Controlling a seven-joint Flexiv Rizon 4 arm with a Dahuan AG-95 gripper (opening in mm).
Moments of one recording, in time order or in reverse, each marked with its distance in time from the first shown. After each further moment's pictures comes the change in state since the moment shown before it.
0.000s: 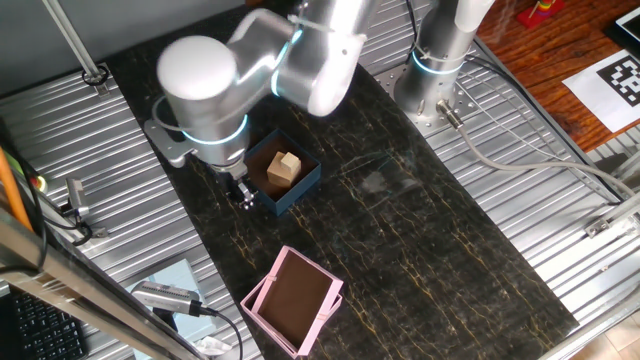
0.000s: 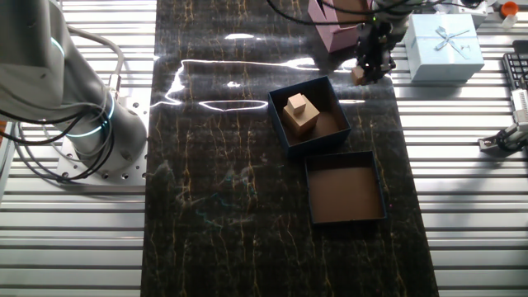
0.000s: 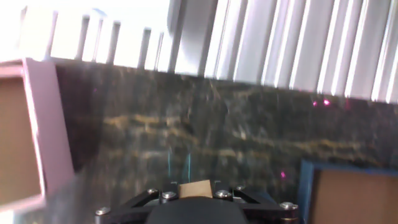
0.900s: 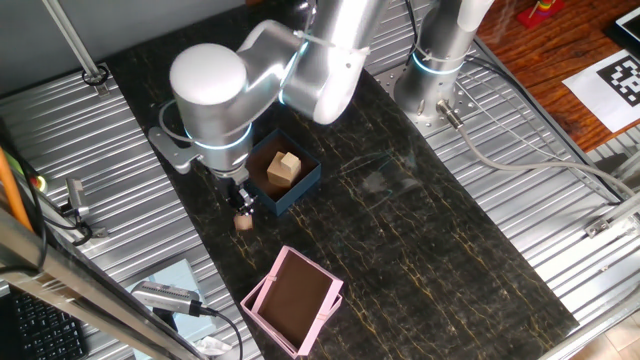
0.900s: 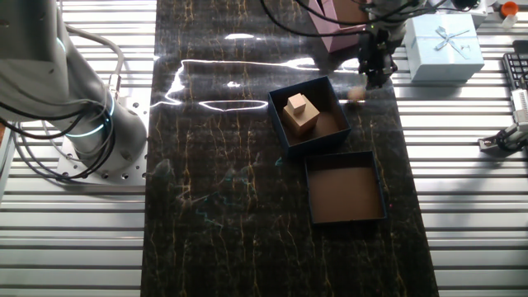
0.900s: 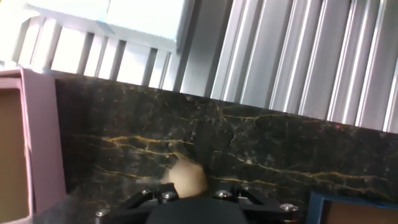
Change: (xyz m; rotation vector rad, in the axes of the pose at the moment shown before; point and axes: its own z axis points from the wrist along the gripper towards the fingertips) arm -0.009 0.002 0.010 0.001 -0.019 -0.062
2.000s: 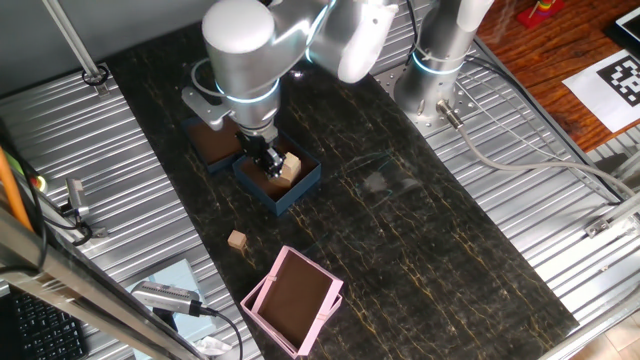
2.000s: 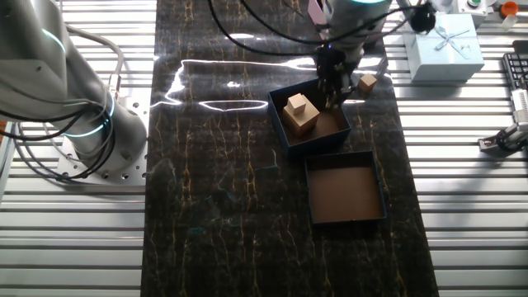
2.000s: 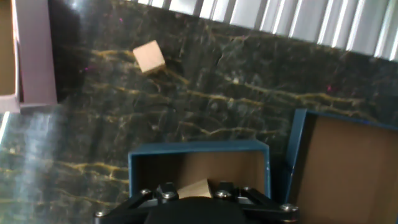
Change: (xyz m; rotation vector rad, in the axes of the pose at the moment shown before) arm 0.104 -0.023 -0.011 -0.045 0.056 -0.016
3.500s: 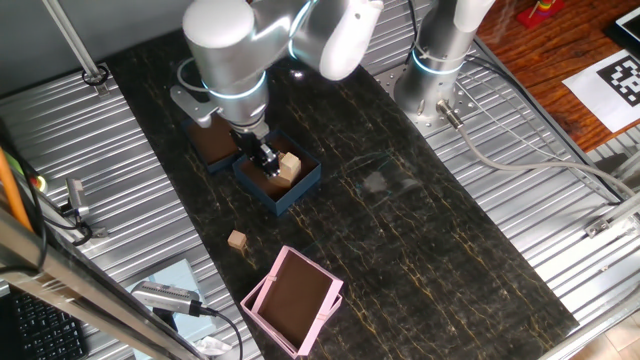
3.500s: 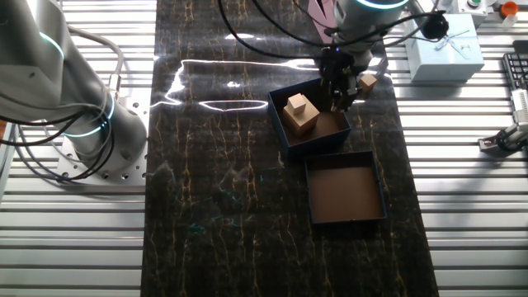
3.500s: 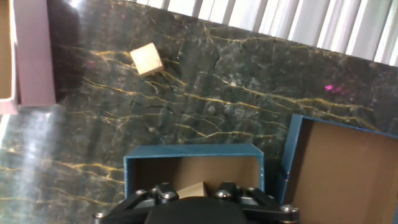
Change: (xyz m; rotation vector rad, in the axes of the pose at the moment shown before) arm -0.010 -0.004 -0.006 -0.029 0.017 0.024
